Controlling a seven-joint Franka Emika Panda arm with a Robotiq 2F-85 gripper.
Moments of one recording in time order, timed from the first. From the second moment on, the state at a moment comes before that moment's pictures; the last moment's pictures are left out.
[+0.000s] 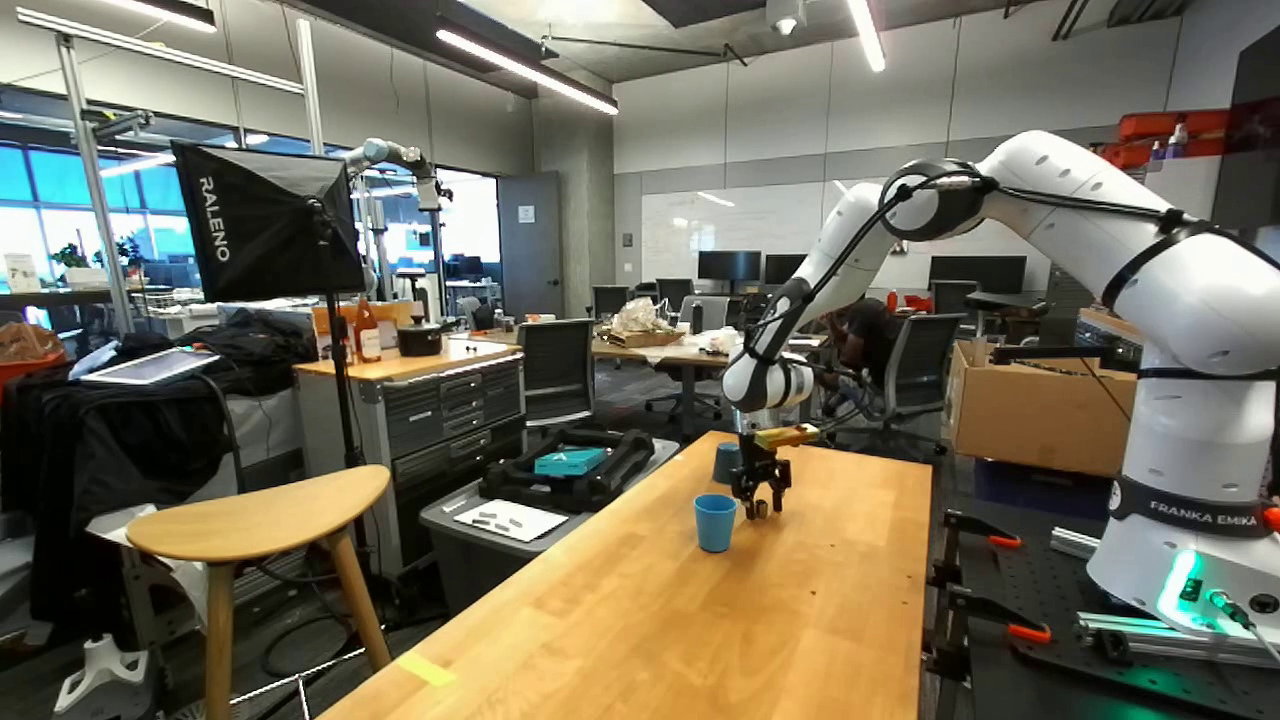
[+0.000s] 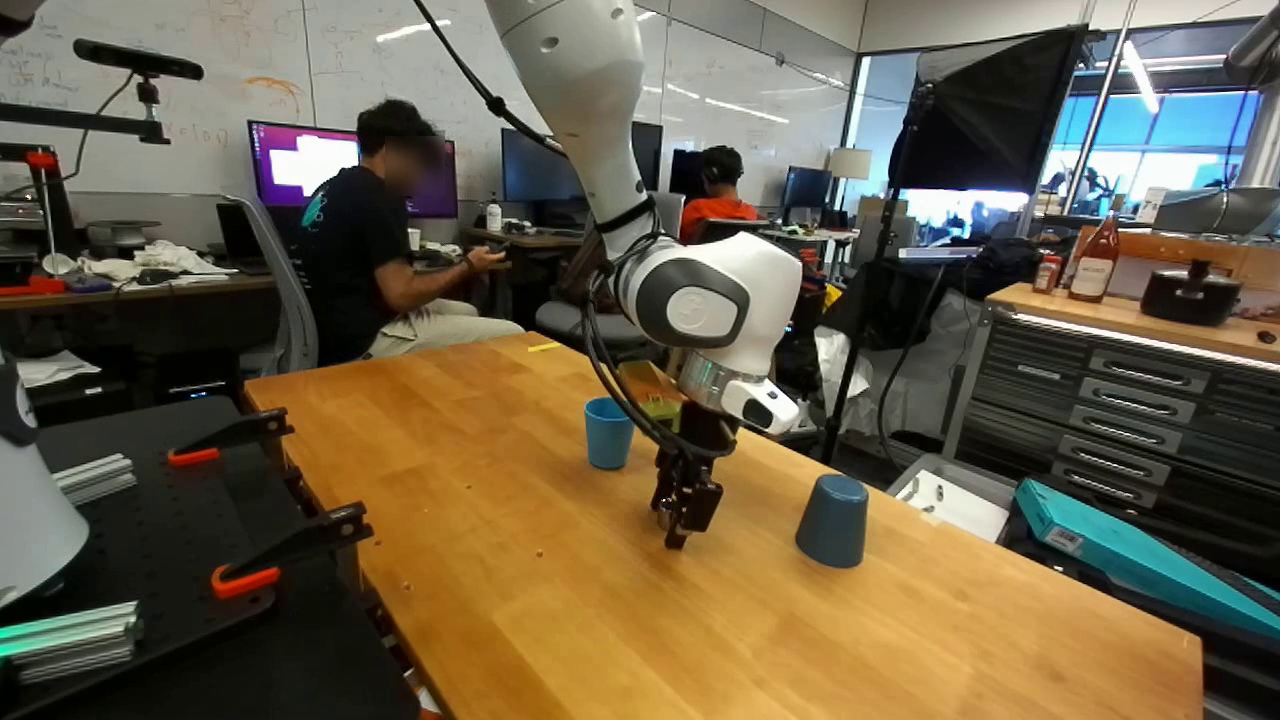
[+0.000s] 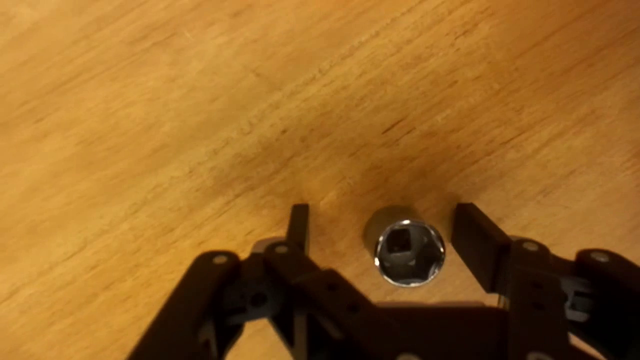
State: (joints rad) arm -0.20 0.85 -0.11 -1.81 0.22 2.44 0.07
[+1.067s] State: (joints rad) arm -0.30 0.67 0.05 -1.73 0.38 2.17 -0.04
